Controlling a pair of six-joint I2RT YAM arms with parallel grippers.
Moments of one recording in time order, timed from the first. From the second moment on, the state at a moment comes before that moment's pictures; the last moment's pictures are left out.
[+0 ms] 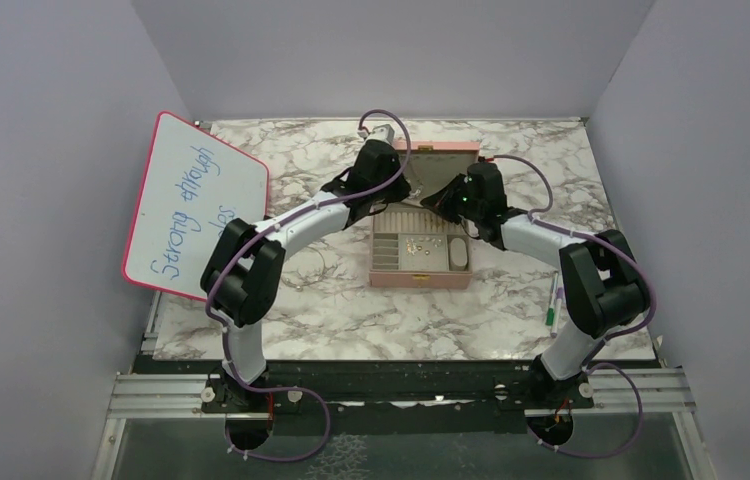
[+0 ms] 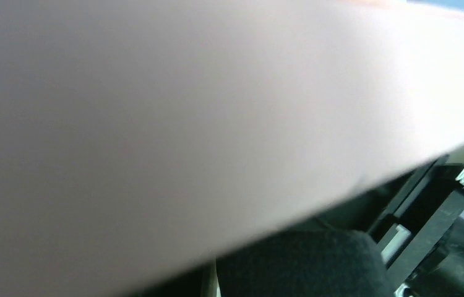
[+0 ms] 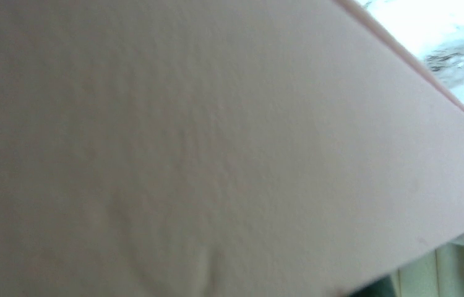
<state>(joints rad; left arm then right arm) -0.62 1.87 1.40 -0.04 -0.03 -0.66 0.39 1.69 0.97 0.19 -0.14 0.99</state>
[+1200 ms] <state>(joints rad) -0.66 1.72 1.24 0.00 -0.16 -0.64 0.41 1.66 0.92 0.29 -0.21 0.86</state>
